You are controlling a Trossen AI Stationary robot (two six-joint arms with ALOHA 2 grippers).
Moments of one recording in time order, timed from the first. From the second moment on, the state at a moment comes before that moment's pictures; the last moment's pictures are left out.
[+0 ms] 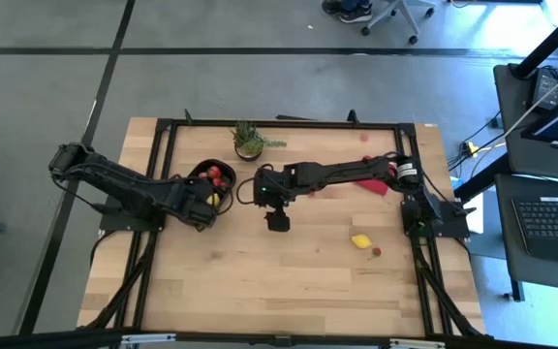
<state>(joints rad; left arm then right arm) -0.23 1.23 0.75 -1.14 -0.41 -0.96 -0.04 2.12 1.71 -0.66 -0.12 -0.09</state>
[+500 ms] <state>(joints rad) -0.23 1.23 0.75 -1.04 -0.53 -0.88 -0.04 2.12 1.71 -0.72 -0.12 -0.15</state>
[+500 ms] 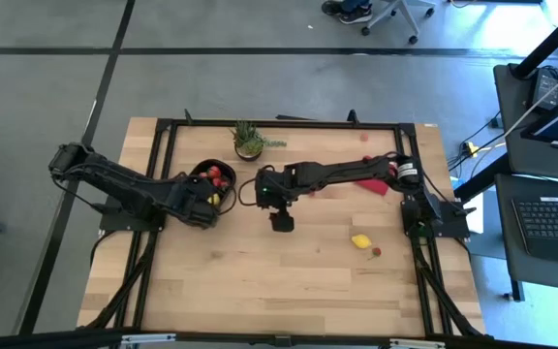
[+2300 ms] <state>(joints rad) 0.05 1.23 0.41 0.33 -0.16 0.19 -0.27 2.11 1.55 -0.72 -0.04 -0.51</state>
